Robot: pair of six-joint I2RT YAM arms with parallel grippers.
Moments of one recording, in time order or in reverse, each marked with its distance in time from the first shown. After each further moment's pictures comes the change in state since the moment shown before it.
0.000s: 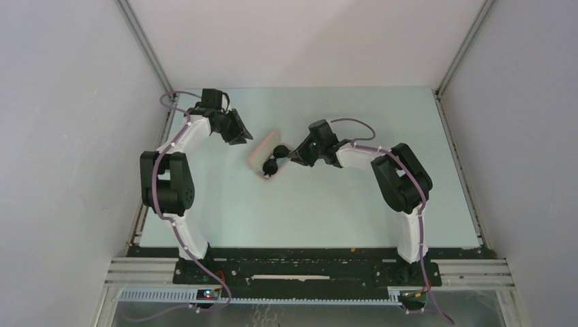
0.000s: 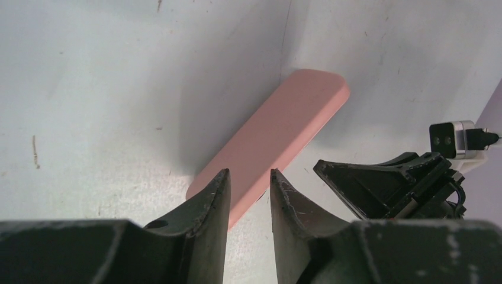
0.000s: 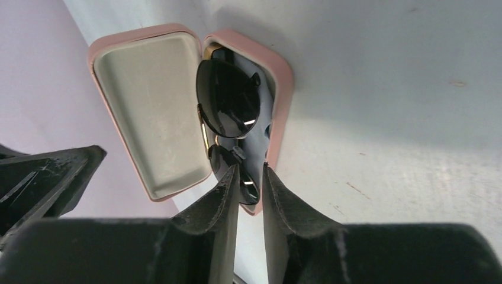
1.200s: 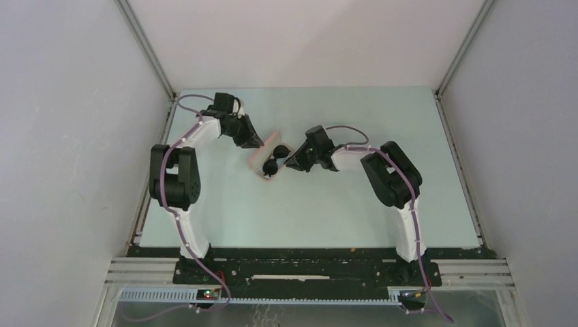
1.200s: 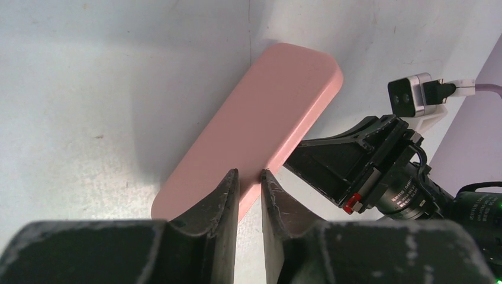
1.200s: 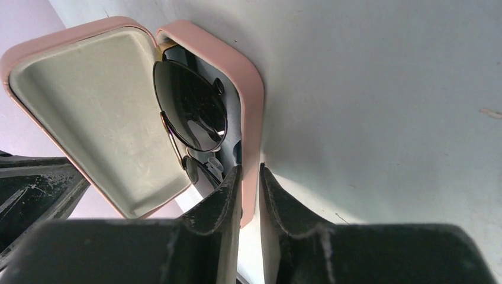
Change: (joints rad) left arm -0.060 0.083 -0.001 0.031 0.110 0.016; right arm 0.012 0.100 0.000 0.087 -0.073 0.043
